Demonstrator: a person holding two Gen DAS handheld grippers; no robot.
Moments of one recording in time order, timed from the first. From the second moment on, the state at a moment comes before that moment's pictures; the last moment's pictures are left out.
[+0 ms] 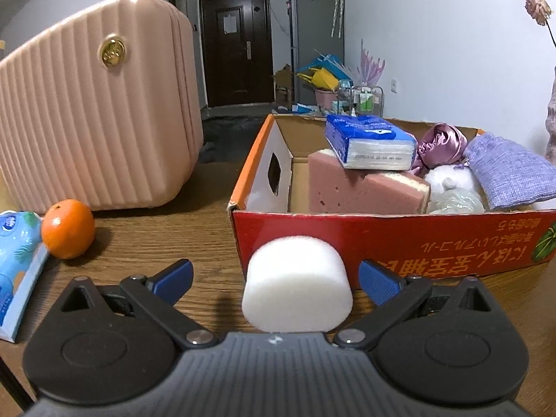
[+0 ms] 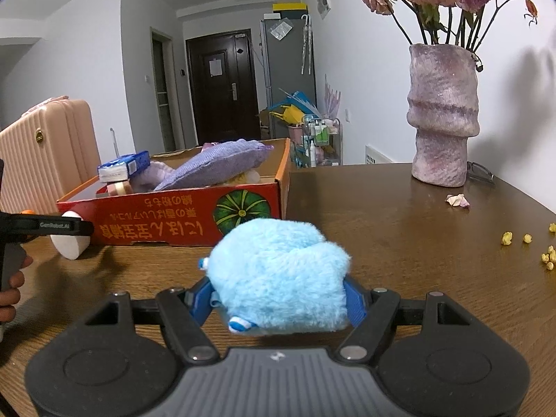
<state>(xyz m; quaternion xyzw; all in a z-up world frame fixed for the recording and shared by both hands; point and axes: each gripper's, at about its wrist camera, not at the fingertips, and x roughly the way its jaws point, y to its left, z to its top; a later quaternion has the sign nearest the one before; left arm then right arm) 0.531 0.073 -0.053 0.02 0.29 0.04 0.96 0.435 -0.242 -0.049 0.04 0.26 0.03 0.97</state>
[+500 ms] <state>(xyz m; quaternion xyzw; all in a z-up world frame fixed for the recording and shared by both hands) 0.537 0.070 -0.055 0.03 0.30 0.04 0.95 0.435 -0.242 -0.050 0.04 0.26 0.03 0.96</state>
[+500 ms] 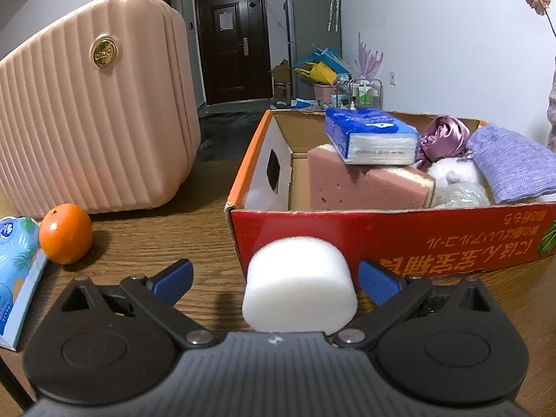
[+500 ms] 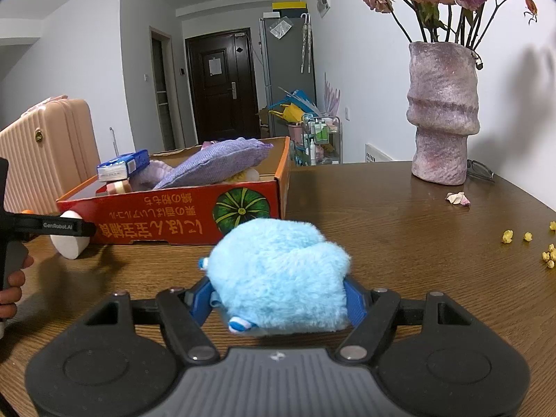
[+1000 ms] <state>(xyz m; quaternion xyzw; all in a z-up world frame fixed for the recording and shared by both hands) 0.528 0.063 -0.052 0.05 0.29 0.01 0.96 0.435 -0.242 -0.050 0.04 0.26 0.03 0.97</state>
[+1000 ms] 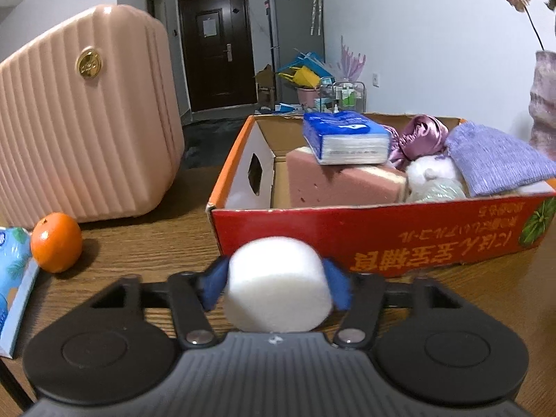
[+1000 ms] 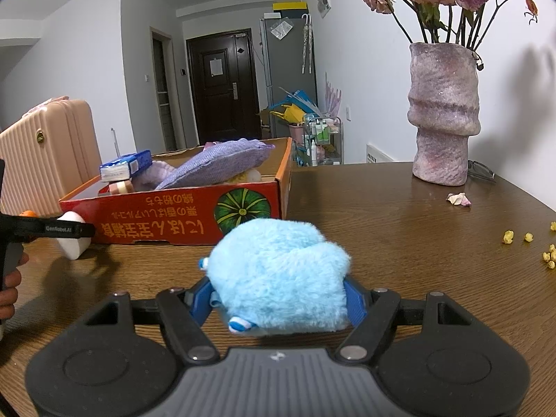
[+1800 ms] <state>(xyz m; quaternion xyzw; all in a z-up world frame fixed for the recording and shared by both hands) 0.460 0.050 -0.040 0.04 0.23 0.02 0.97 0.424 -0.238 -0.046 0.02 0.24 0.03 0.97</state>
